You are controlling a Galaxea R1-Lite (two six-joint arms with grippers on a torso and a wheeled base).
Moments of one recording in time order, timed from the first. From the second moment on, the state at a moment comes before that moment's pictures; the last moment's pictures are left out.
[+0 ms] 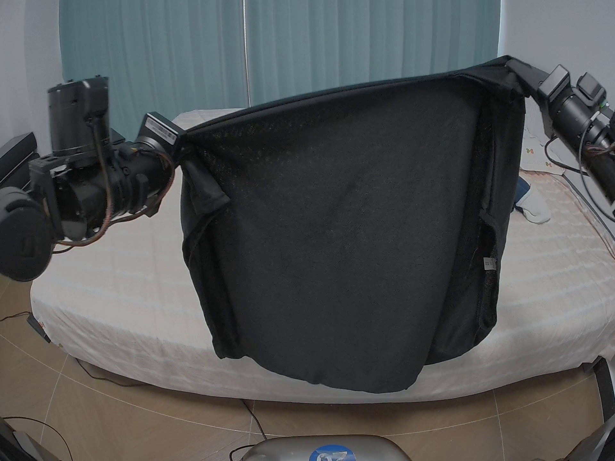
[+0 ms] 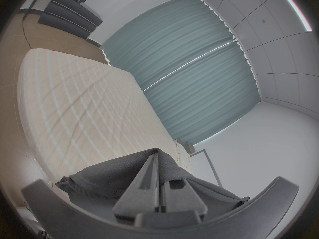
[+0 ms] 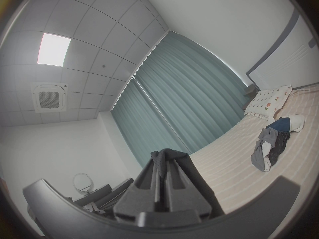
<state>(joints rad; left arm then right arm) -0.41 1.64 -1.12 -0.38 0.22 -1.06 0.23 1.58 -1.01 -0.97 0.10 0.66</state>
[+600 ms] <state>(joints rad) -0.36 1.96 -1.35 -0.37 0.21 -1.07 0.22 1.88 -1.17 -1.00 0.02 0.65</state>
